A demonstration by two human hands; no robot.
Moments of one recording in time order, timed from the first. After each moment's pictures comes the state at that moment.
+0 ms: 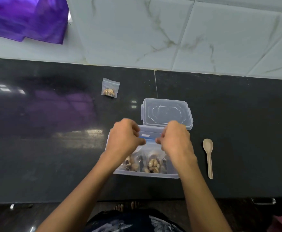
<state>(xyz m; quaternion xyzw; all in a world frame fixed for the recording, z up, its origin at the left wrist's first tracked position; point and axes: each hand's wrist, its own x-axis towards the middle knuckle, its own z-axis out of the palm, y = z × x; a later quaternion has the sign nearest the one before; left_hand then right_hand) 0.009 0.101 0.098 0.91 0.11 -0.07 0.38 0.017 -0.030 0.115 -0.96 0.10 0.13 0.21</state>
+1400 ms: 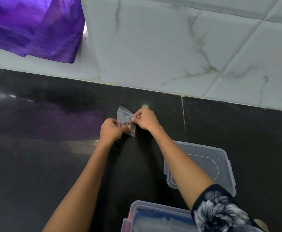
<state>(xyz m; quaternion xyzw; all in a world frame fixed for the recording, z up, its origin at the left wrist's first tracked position) 0.229 0.233 0.002 0.80 0.31 -0.06 0.51 0.308 0.113 0.005 -0.94 -0.10 0.17 0.29</state>
